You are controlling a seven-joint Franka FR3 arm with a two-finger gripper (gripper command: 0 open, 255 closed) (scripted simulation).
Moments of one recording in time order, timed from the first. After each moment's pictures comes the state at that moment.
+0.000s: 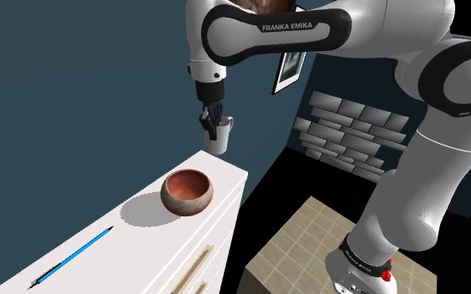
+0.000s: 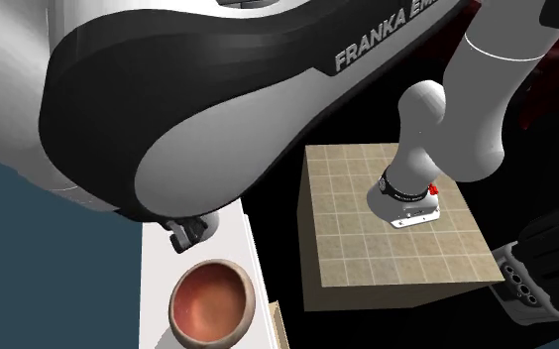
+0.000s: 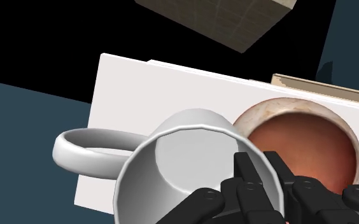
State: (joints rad) arm 0.22 0.06 0.22 -1.72 -0.05 1.62 -0.05
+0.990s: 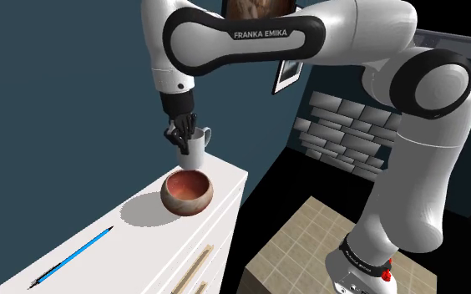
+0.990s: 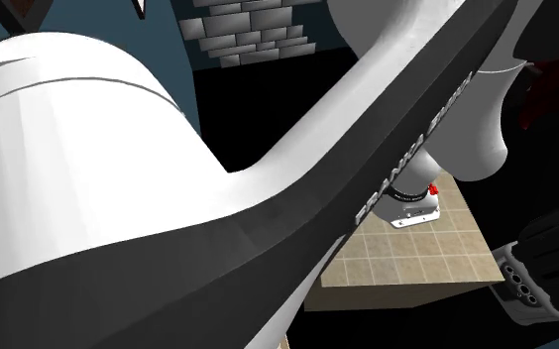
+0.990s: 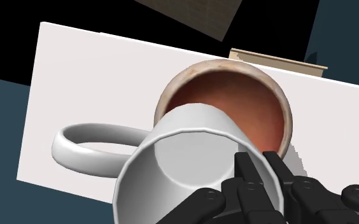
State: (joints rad) arm 0.32 0.24 0.29 -1.54 -0.07 1.60 0.12
